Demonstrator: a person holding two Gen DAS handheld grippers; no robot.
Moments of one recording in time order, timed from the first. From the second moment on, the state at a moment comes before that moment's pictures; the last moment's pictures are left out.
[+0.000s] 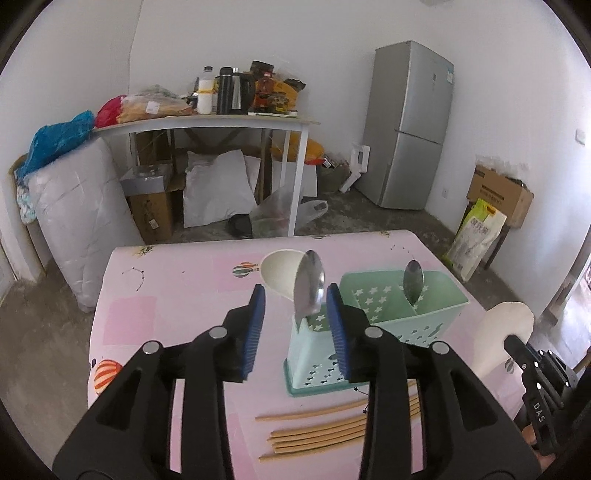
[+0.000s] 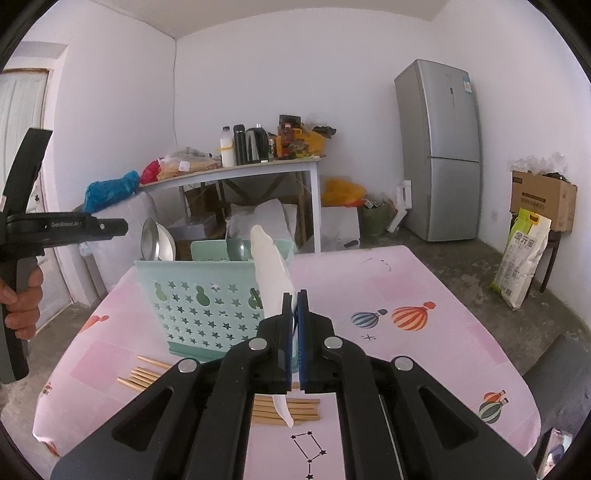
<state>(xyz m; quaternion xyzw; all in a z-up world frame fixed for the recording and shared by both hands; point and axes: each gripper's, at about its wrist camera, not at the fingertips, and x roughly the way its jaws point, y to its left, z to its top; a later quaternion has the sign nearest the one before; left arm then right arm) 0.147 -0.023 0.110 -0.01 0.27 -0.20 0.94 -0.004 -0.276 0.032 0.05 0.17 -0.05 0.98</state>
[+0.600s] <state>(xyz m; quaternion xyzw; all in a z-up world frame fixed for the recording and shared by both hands) 0.139 -0.008 0.095 -0.05 0.28 -0.25 0.93 0.022 -0.333 0.129 0.16 0.05 0.03 0.98</state>
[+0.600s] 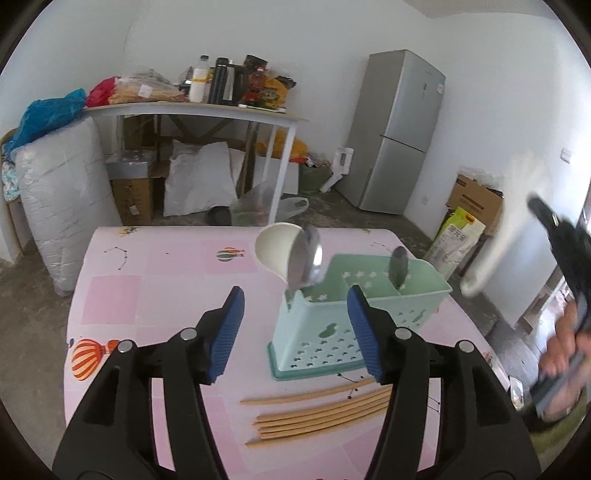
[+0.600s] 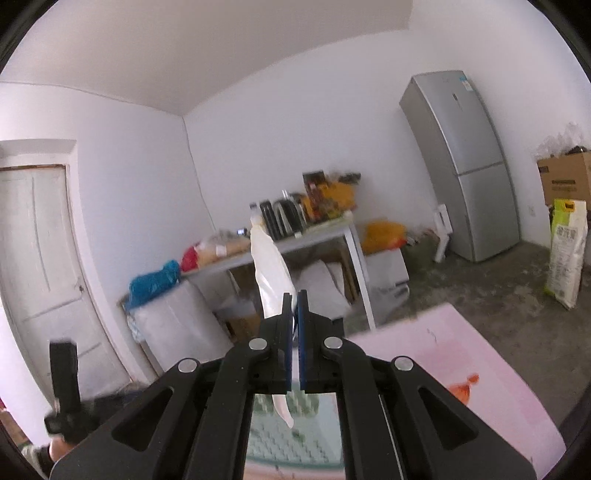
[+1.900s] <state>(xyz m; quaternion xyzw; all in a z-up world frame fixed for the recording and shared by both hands) 0.179 -0.050 0.020 -0.08 0.37 -0.29 0.88 0.101 -0.343 -0.007 0.33 0.25 0.15 0.90</state>
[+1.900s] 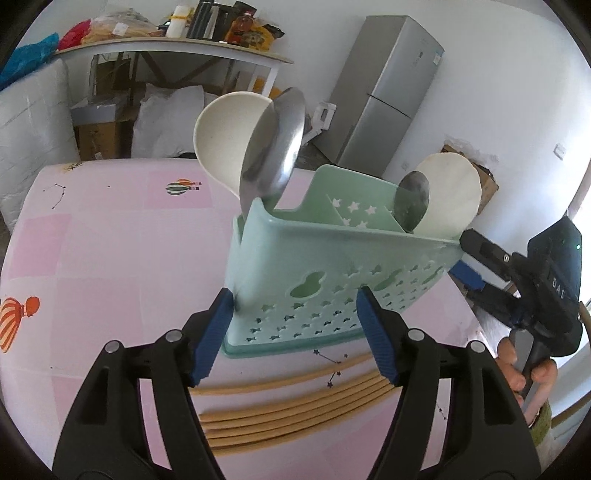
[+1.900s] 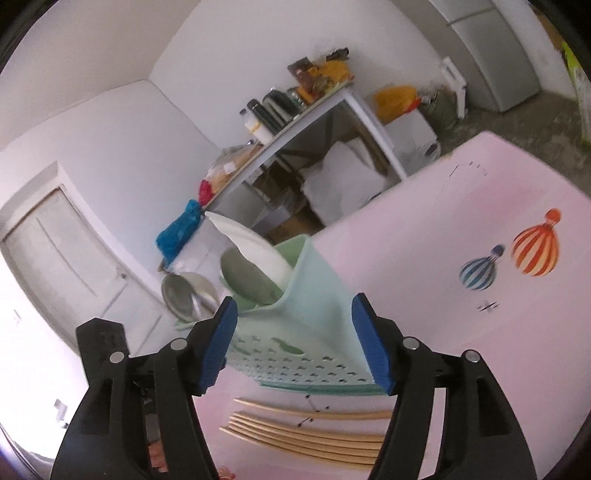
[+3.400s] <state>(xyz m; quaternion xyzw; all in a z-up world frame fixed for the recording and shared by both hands) 0.138 -0.030 0.016 -0.07 0.36 -0.27 0.89 0.076 -0.322 -0.012 0.37 0.27 0.17 0.87</state>
